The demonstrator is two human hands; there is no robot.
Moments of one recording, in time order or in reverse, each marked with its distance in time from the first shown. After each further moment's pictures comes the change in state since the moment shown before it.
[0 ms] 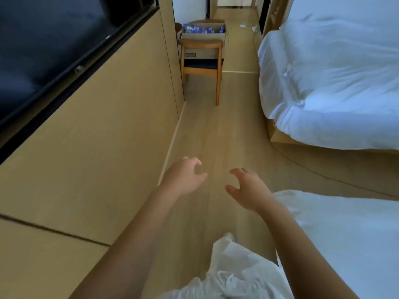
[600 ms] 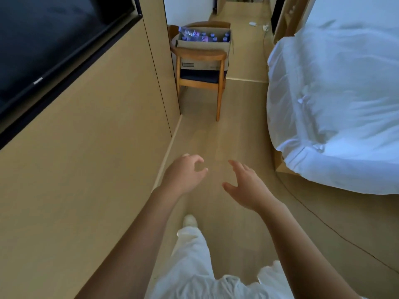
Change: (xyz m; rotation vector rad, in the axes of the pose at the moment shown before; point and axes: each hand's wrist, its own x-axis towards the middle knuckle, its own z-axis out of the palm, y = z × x) left_hand 0.330 0.064 -0.058 -0.086 0.077 -0.039; right_hand 0.325 0.065 -0.112 0.069 -0.029 -0.040
